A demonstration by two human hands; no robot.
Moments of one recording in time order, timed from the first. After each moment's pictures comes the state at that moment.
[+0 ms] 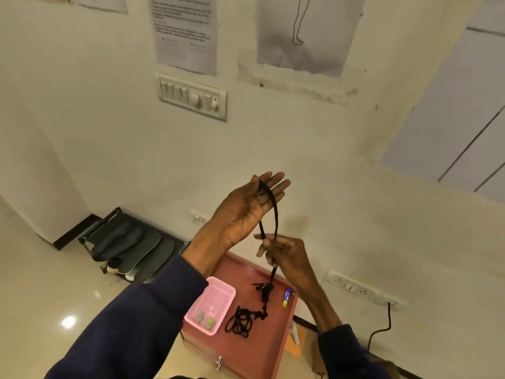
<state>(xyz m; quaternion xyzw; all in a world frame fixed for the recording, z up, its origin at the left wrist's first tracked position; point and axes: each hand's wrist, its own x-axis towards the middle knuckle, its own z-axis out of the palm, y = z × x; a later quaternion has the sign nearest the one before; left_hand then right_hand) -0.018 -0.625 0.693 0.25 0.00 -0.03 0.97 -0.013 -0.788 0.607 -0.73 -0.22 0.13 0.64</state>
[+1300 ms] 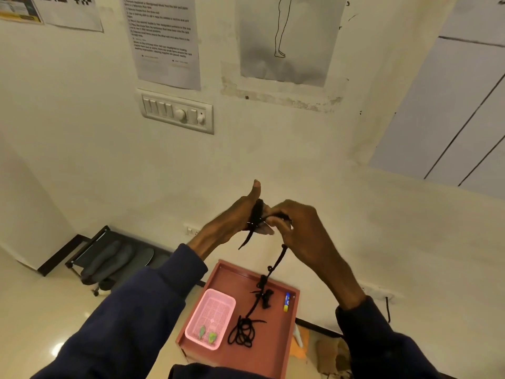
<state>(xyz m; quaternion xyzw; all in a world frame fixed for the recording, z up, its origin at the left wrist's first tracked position) 0.025 -0.598 0.681 0.71 0.01 -0.14 0.69 0.026 -0.782 0.688 -0.87 -0.34 -0.11 0.35</state>
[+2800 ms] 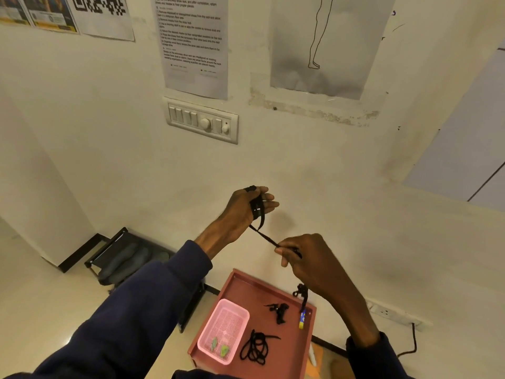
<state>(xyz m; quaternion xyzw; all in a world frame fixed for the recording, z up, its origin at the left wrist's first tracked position) 0.064 -0.542 0.675 0.48 0.09 0.01 0.87 0.023 -0.752 0.676 -0.89 -0.31 0.03 0.32</state>
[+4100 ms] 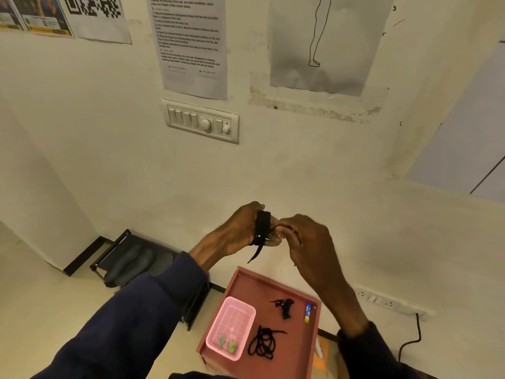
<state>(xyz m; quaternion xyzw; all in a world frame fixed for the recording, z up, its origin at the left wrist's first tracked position) 0.023 -0.541 0.693 0.55 0.10 -0.19 0.81 0.022 -0.726 0.673 -0.85 -0.34 -0.22 0.35</state>
